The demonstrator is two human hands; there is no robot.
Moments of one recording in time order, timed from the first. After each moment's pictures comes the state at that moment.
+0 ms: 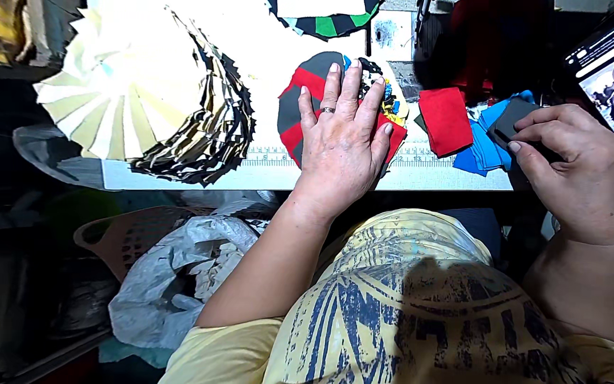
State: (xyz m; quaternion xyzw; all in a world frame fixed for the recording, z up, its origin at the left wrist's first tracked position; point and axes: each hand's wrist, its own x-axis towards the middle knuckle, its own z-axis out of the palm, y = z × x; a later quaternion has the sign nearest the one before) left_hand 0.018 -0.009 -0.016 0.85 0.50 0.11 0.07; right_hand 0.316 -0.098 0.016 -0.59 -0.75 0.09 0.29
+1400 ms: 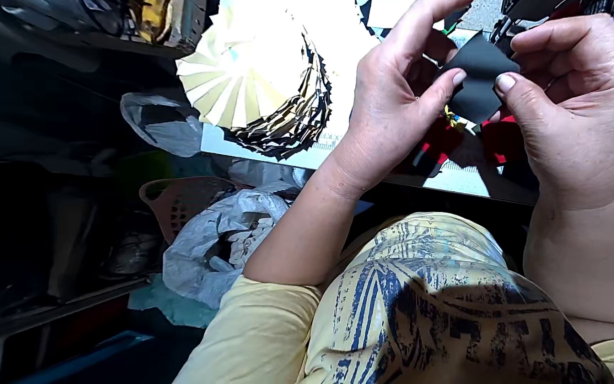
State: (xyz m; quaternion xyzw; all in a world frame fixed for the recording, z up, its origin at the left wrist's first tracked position) left_hand 0.010 0.010 0.044 0.72 0.30 0.51 0.36; right_hand 0.209 -0.019 0.045 -0.41 -0.68 0.28 0.54
